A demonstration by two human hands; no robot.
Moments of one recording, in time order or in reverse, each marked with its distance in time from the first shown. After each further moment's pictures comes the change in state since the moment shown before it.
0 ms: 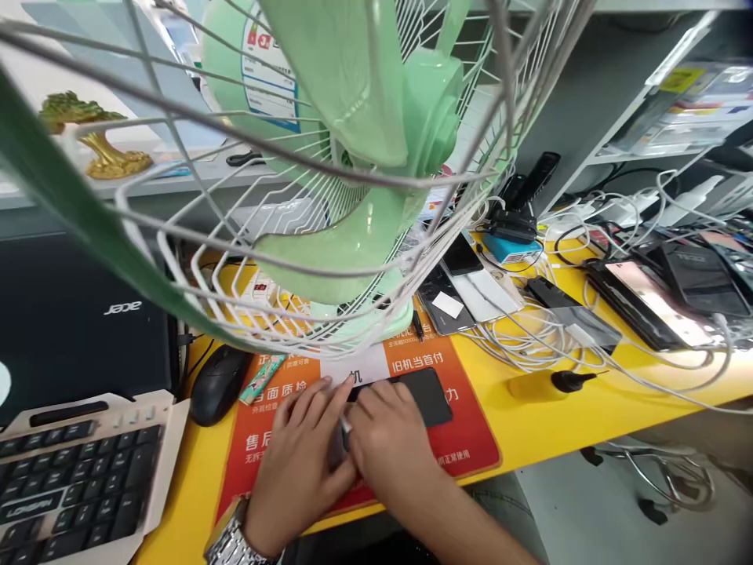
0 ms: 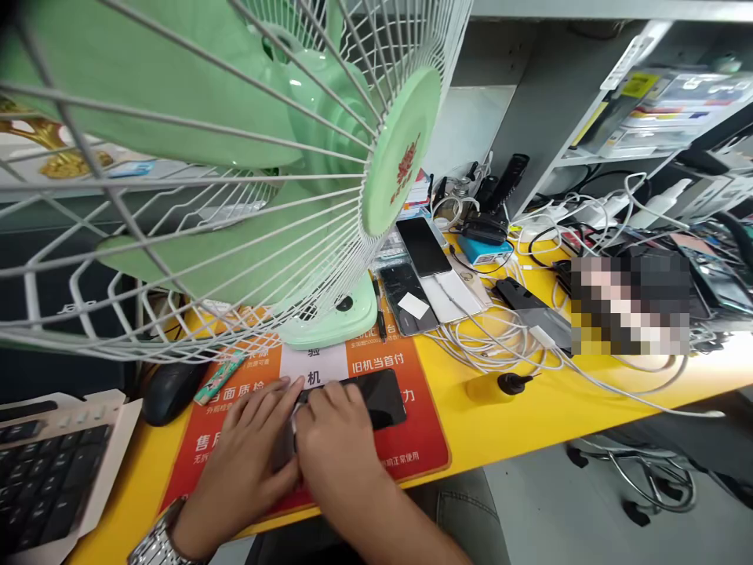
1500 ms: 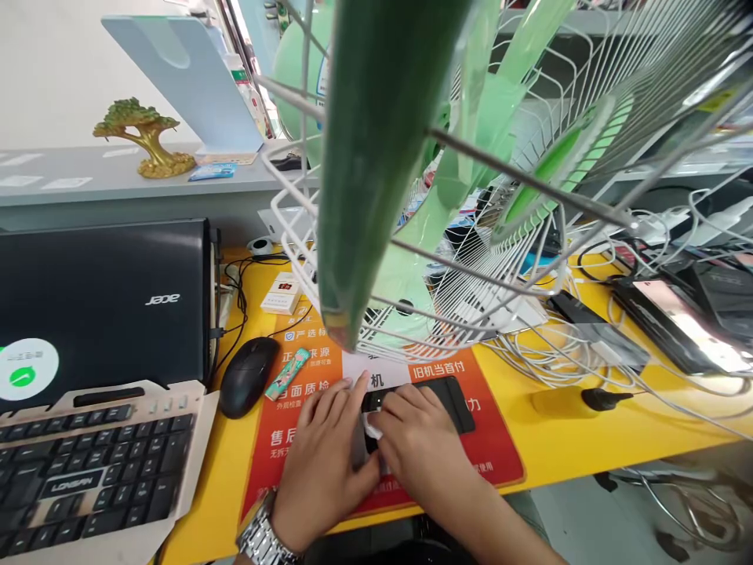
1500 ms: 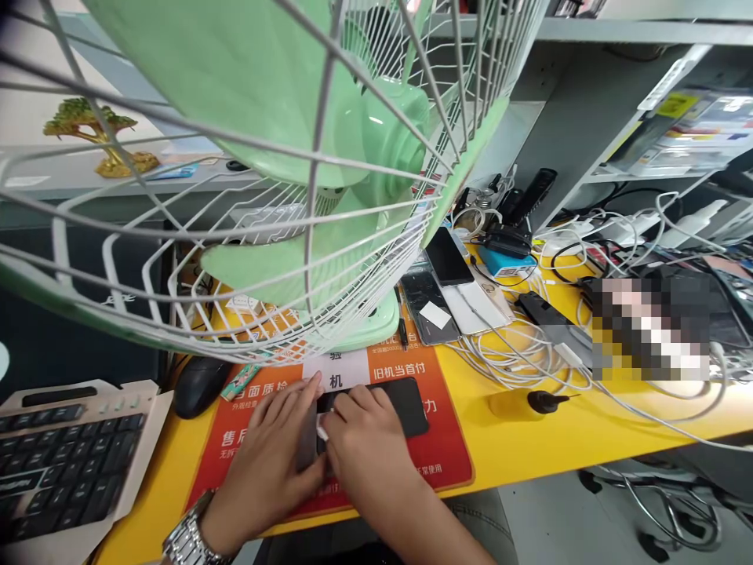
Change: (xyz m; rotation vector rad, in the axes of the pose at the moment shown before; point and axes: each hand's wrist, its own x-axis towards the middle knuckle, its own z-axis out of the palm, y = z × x) left_hand 0.001 0.003 0.000 -0.125 -0.020 -0.132; right_hand -0.001 0.009 0.000 0.031 -0.040 -0.110
